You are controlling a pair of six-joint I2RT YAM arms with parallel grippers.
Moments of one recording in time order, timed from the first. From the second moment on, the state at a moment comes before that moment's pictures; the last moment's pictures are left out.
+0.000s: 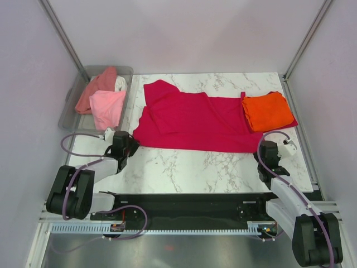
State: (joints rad) left arm -0.20 1.30 0.35 0.27 -0.22 -1.05; right arm 0.08 0.87 0.24 -0.04 0.48 0.95
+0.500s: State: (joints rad) left arm -0.20 1.24 0.44 0.12 -0.28 -1.06; right arm 0.08 0.89 0.26 -0.08 0.46 0.95
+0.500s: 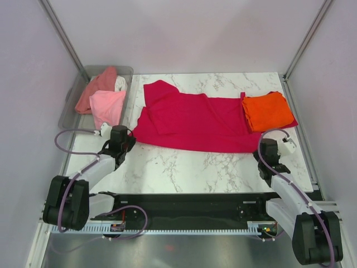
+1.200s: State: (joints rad) left arm -0.20 0.74 0.83 -0.48 -0.37 -0.88; right arm 0.08 0.92 0.87 -0.52 0.31 0.85
